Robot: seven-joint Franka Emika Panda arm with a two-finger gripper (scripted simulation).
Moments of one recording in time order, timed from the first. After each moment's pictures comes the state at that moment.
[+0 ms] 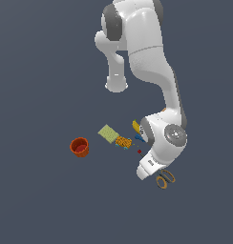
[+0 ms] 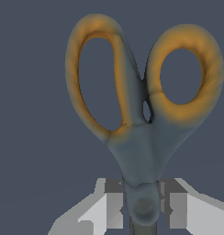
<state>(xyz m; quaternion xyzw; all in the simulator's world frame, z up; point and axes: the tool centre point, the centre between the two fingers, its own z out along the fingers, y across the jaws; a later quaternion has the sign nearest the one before) 0.102 0.175 0.010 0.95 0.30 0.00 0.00</state>
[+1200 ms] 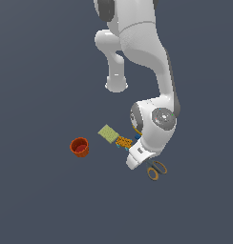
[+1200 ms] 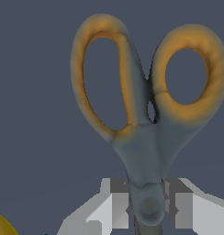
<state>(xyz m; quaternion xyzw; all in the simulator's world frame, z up) 0.077 0.132 0.058 0.95 0.30 0.00 0.00</state>
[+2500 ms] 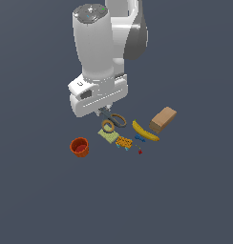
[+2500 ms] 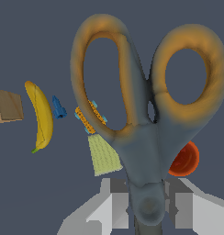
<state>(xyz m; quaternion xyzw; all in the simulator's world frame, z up) -0.020 -0.050 0.264 0.95 0.30 0.00 0.00</state>
